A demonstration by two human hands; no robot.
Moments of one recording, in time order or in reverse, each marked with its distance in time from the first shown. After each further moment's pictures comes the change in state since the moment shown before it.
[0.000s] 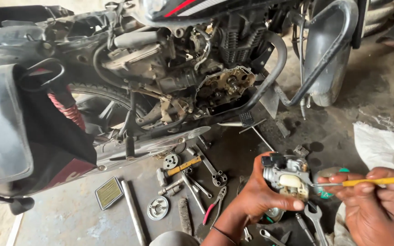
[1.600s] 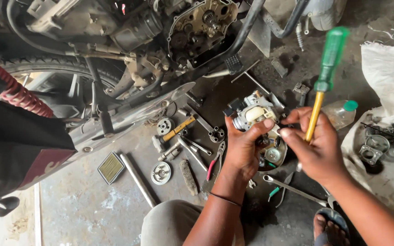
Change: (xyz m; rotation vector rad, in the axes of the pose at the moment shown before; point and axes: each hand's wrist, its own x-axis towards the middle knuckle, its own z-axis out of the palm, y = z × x) left_hand 0.018 -0.017 -0.006 -0.160 0.513 -0.114; right_hand -0.002 0.068 0.034 -0.410 -0.036 0.092
